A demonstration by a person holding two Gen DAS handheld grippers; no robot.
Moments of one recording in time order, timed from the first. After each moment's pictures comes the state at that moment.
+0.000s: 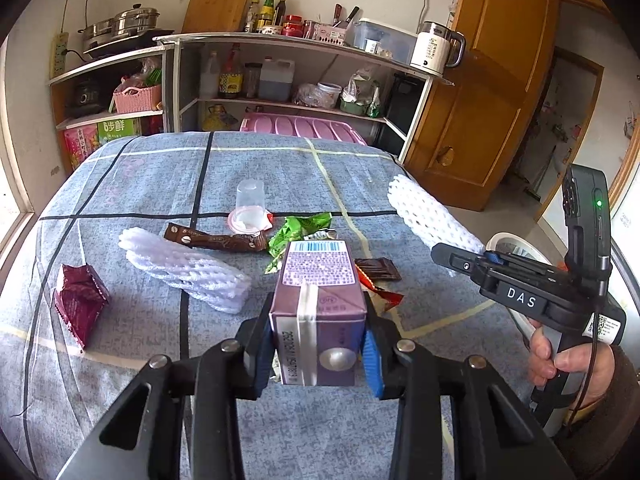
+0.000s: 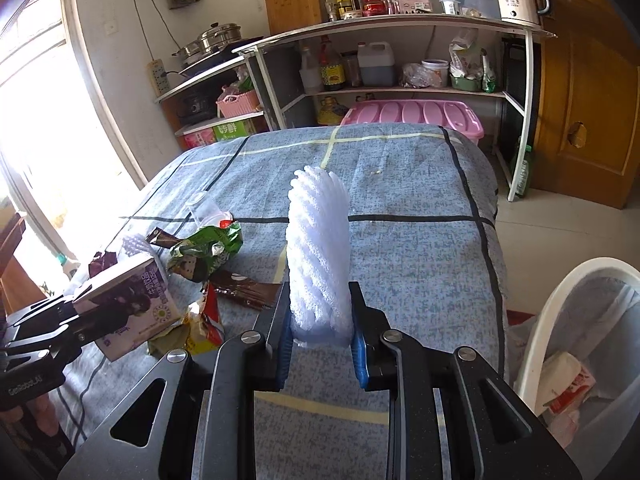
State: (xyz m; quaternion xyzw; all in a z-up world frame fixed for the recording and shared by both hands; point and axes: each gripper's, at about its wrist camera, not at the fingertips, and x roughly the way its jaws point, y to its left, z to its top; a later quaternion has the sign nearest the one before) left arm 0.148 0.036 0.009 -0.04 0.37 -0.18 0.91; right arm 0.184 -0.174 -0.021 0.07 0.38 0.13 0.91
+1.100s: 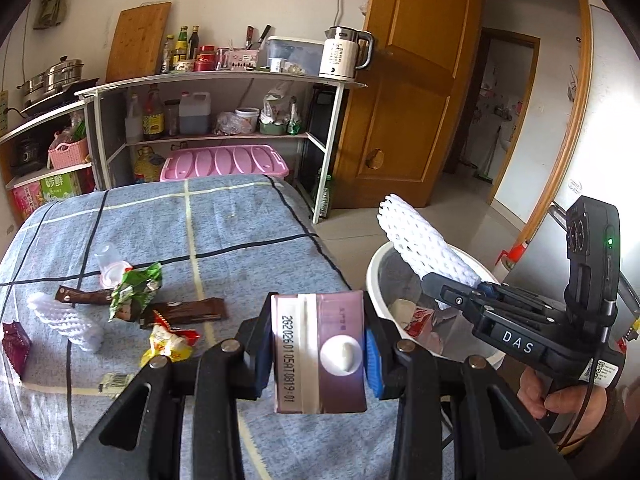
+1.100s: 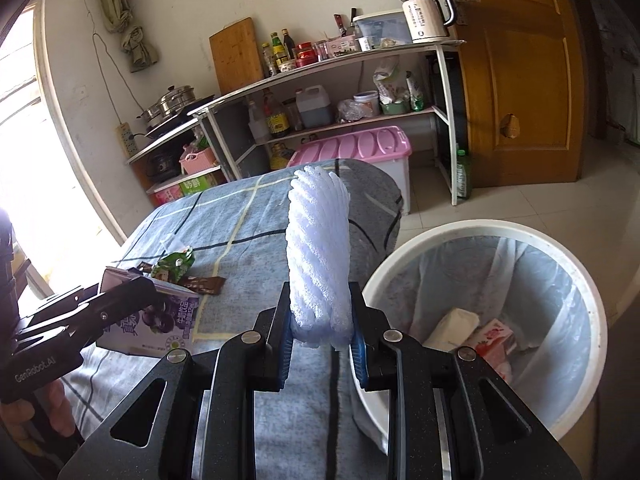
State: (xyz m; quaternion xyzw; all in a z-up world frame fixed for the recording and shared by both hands) left arm 0.110 -0.101 0.052 0.01 0.33 -0.28 0.90; right arm 0.084 -0.287 0.014 0.13 0.32 0.04 0.94
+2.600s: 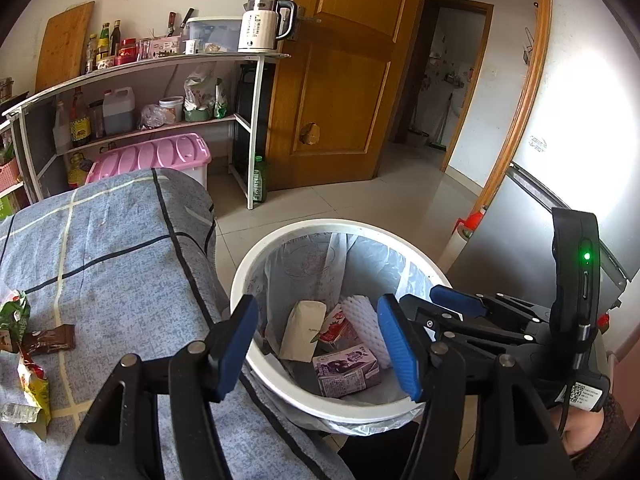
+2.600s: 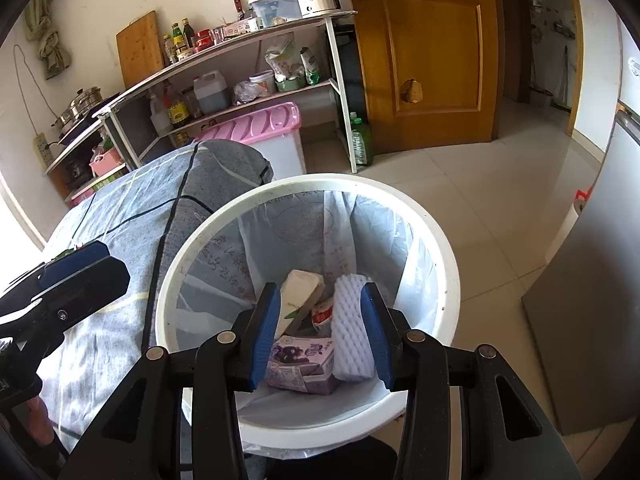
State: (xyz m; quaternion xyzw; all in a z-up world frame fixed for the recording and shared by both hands) left arm 0.103 -0.224 0.034 0.04 0.34 -0.36 0.87; right arm 0.052 -0.394 -0.017 0.13 0.38 -0.10 0.91
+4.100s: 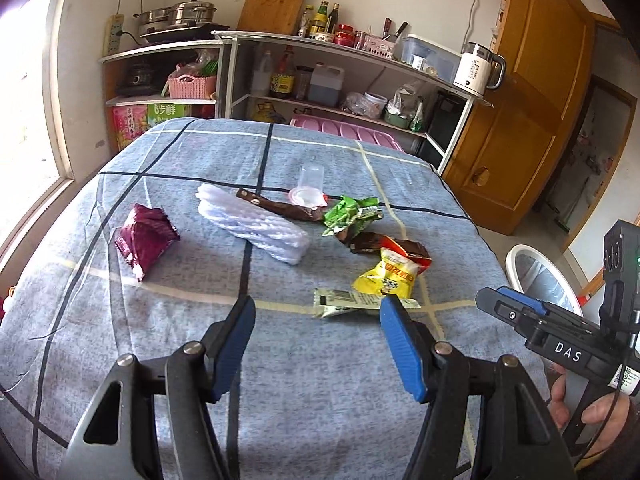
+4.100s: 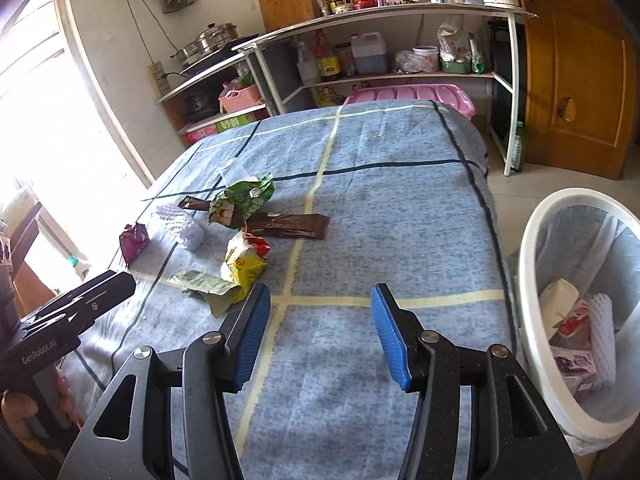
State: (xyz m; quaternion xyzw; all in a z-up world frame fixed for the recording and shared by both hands) left arm 0.104 0.073 0.003 -0.08 0.37 -0.10 0.92; right arm 0.122 -0.164 -0.021 0.10 0.40 0.12 0.90
